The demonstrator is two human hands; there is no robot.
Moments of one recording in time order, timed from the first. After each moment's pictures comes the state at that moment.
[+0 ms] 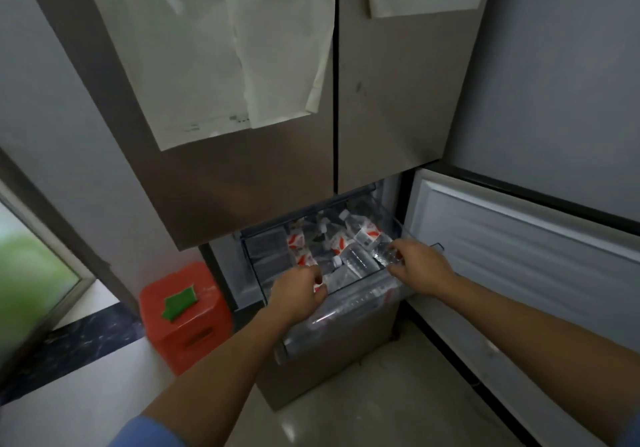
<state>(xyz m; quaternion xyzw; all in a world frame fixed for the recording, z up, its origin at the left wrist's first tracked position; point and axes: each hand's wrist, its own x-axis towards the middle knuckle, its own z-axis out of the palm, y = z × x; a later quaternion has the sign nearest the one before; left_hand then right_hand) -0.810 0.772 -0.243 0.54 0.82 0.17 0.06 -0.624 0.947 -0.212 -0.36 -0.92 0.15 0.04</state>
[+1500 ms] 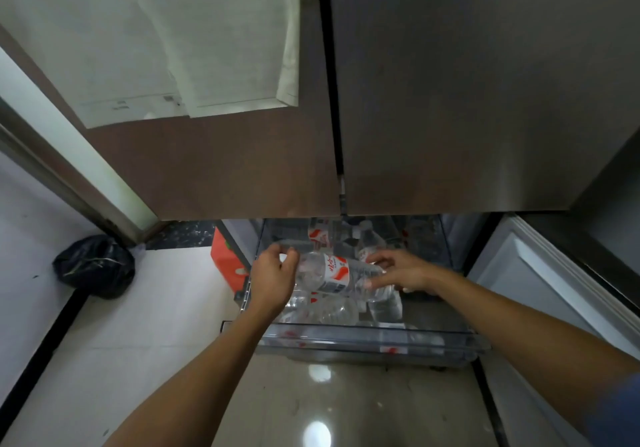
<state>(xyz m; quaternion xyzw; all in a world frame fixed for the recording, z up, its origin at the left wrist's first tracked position) -0.815 0.868 -0.256 0.05 0.90 0.43 0.02 -0.765 1.126 -0.303 -0.11 -0.82 0.52 -0.24</state>
